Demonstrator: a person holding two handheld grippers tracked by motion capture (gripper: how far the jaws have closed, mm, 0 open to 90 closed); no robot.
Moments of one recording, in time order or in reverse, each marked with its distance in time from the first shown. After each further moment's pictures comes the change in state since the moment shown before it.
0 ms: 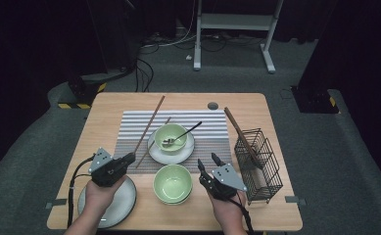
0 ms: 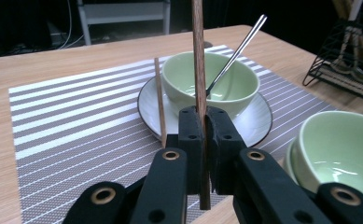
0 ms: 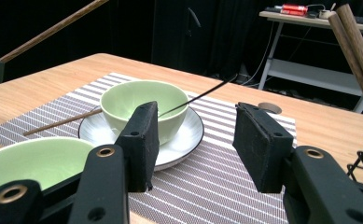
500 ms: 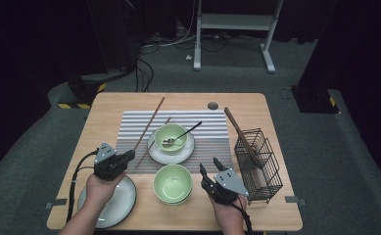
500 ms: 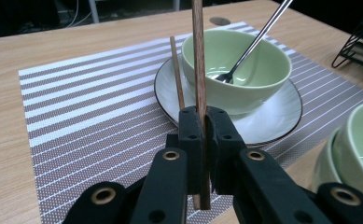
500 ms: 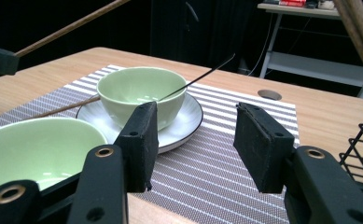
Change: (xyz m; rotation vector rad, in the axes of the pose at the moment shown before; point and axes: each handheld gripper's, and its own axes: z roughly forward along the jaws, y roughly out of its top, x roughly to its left) left arm 0.011 0.004 0.017 0.091 0.037 0.001; right arm -0.002 -0.018 -0.003 0.013 -0.006 0.024
